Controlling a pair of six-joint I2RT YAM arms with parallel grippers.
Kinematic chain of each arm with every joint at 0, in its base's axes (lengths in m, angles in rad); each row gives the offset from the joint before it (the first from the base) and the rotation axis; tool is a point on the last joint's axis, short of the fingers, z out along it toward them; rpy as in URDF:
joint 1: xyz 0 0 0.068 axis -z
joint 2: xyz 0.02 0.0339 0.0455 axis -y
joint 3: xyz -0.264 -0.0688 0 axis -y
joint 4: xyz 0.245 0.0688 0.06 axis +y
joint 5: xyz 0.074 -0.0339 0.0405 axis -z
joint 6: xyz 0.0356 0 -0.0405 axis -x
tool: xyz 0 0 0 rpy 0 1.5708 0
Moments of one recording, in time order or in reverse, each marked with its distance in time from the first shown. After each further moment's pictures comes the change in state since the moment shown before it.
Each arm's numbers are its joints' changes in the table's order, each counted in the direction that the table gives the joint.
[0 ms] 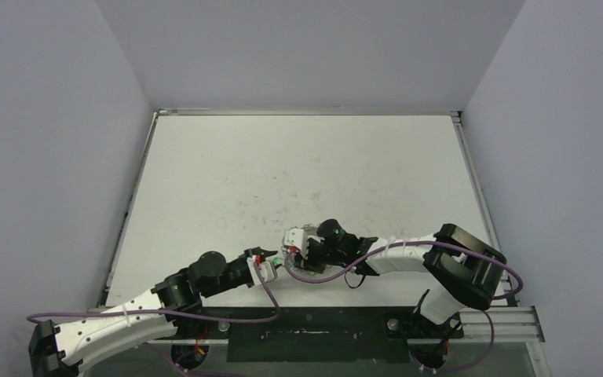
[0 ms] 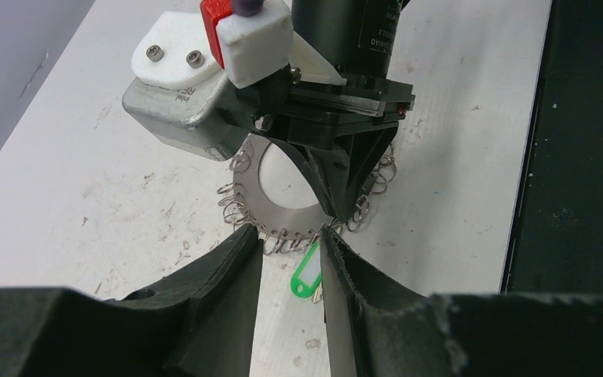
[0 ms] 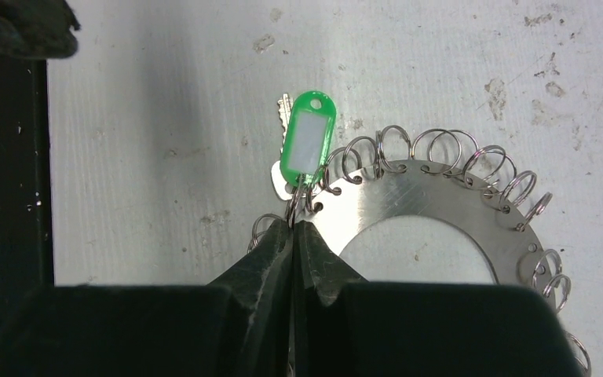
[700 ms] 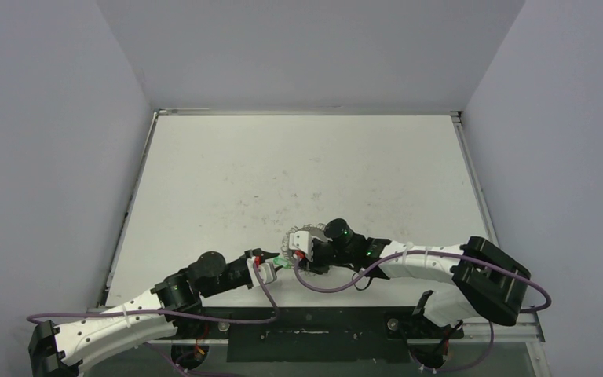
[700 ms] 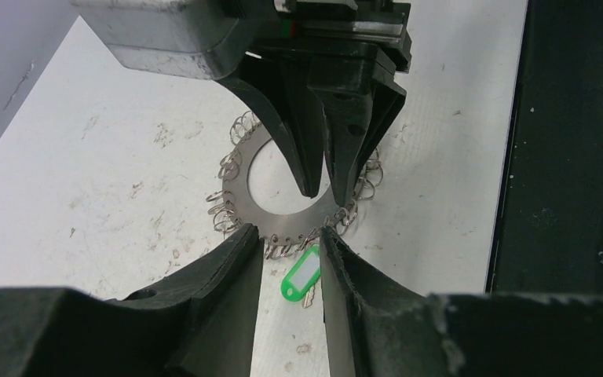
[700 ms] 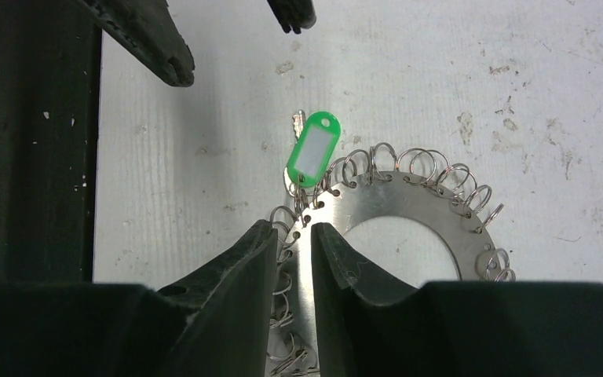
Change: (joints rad) left arm 0.000 0.007 0.000 0.000 0.036 0.006; right arm -0.012 0.179 -0.017 0.103 -0.016 0.068
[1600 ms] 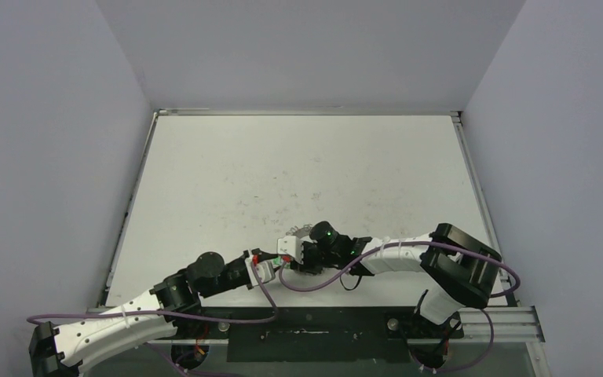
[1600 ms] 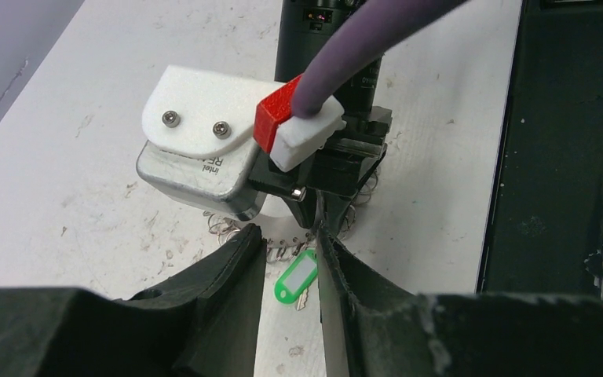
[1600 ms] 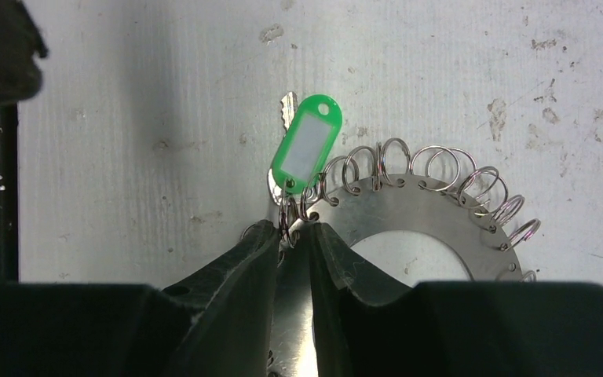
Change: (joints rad) left arm 0.000 0.014 0.000 0.001 0.005 0.034; right arm -0.035 -0.185 0.065 -0.012 0.082 0.063
